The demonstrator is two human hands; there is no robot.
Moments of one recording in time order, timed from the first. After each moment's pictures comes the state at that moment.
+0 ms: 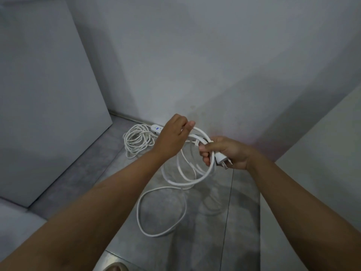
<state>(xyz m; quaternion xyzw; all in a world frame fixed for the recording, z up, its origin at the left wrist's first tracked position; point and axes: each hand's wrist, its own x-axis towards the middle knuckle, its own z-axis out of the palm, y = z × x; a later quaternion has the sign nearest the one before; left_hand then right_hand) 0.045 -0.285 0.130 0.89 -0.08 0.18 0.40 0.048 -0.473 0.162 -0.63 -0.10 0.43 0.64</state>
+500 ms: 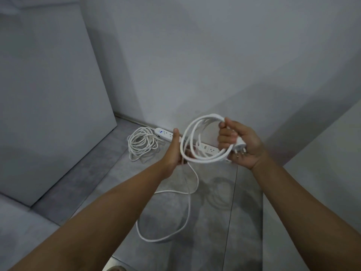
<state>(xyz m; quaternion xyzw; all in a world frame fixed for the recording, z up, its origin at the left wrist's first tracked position) 0.030 -0.290 0.104 0.63 0.12 -0.10 0.76 0.065 -0.476 0.179 -0.33 -0.07 0.42 0.85</state>
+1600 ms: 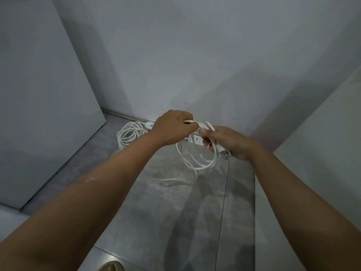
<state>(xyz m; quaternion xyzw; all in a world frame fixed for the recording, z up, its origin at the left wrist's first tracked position) 0.043 -0.305 0.179 0.95 -0.08 0.06 0.30 0.065 -0.494 0.161 -0.80 -0.10 0.28 0.53</state>
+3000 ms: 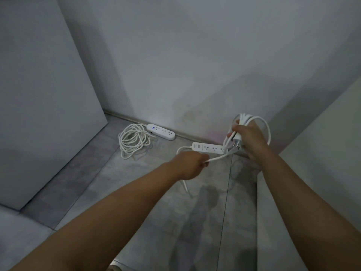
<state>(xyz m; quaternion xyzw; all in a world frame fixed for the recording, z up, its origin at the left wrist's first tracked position) 0.022 -0.341 0.101 0.96 -0.20 -0.08 0.19 0.097 -0.526 0.141 -0.75 0.10 0.02 0.65</state>
